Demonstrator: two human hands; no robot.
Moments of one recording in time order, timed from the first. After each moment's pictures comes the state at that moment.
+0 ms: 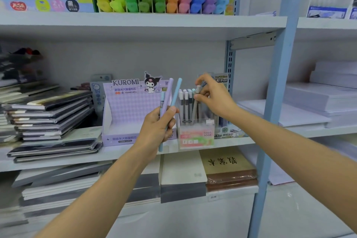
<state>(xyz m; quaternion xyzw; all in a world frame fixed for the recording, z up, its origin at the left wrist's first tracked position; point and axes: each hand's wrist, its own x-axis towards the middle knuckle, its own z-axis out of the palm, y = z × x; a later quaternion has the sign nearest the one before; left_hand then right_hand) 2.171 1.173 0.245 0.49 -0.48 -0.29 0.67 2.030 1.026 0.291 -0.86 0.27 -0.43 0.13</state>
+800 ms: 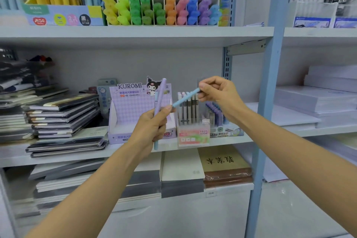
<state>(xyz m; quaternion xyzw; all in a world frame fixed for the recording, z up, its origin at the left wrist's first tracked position) 2.174 1.196 0.253 0.46 -0.47 -0.33 0.68 2.000 1.058 0.302 -0.70 0.09 -0.51 0.49</state>
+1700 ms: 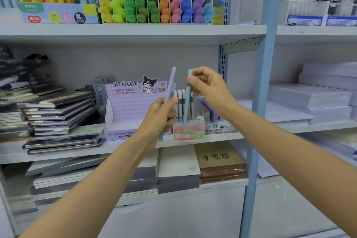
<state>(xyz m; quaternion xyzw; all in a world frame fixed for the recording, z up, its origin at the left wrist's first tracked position) 2.140 1.195 0.270 0.48 -0.51 -0.30 0.65 2.003 1.099 0.316 -0.75 0.11 -0.51 0.40</state>
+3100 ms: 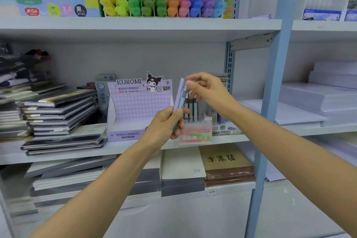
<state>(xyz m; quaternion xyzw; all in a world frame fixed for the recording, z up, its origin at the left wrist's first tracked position) 2.156 1.184 0.247 0.49 -0.57 -0.29 0.59 2.021 1.075 0.308 -0.80 0.16 -0.45 0.37</state>
